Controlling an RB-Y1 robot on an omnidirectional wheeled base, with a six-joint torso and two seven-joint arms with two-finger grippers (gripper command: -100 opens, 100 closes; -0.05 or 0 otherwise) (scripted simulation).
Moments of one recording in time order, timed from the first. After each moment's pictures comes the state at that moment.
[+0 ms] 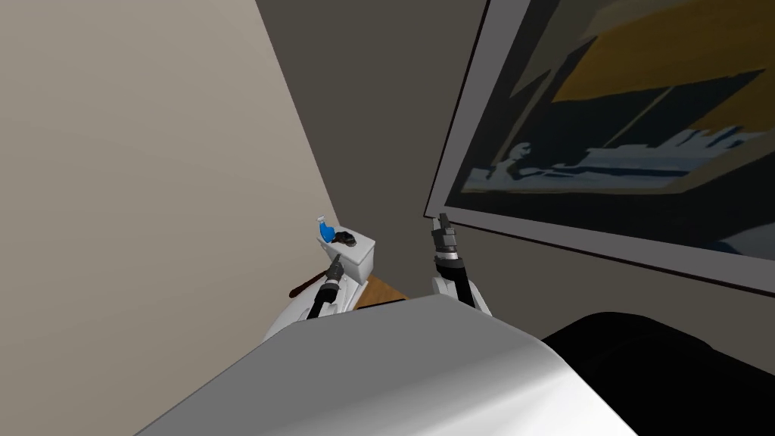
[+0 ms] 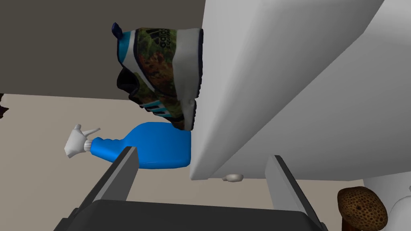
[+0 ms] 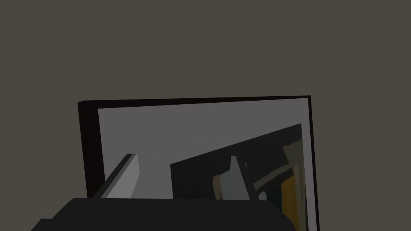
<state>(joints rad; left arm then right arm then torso) 0.27 0.10 -0.04 -1.43 -0.04 -0.28 0.17 0.50 0.00 -0.03 -2.26 0.11 -0.52 0.04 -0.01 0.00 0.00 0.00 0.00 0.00</state>
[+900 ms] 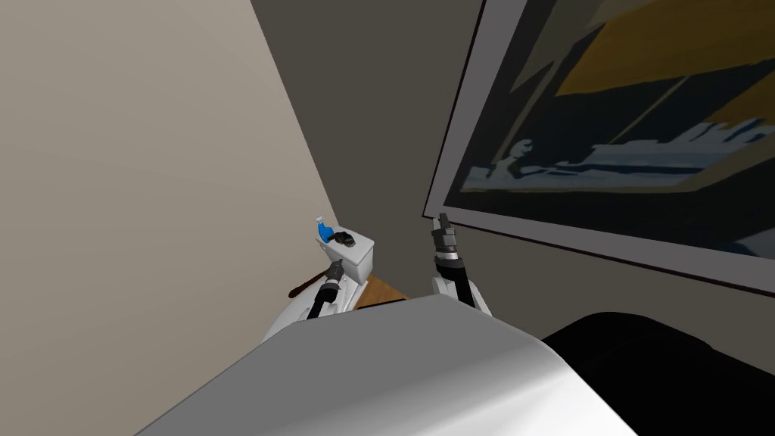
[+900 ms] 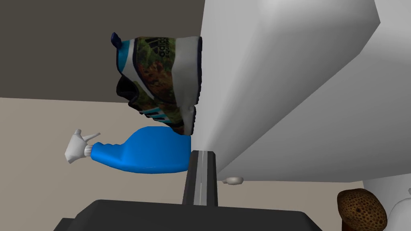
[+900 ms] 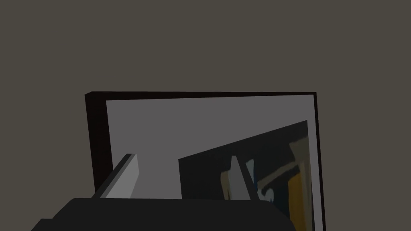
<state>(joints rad) 0.27 0.10 -0.04 -1.43 -0.04 -0.28 0.17 0.50 0.00 -0.03 -2.26 0.11 -0.52 0.04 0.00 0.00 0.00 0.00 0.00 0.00</state>
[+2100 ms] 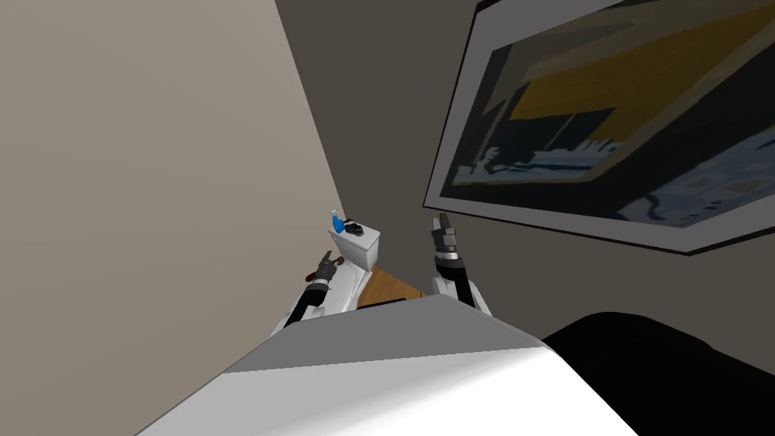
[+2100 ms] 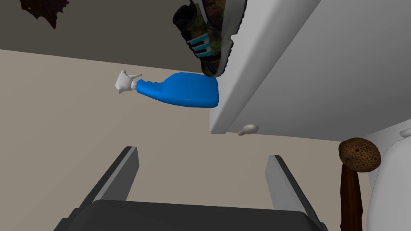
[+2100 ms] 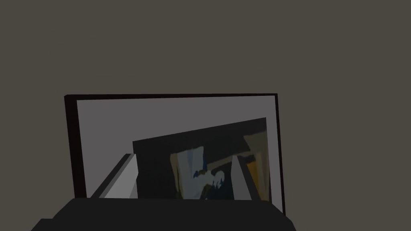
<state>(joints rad) 0.41 0.20 -0.06 -1.77 0.04 -0.11 0.24 0.50 0.00 -0.03 -2.26 0.11 -0.52 0.04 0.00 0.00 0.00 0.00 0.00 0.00</state>
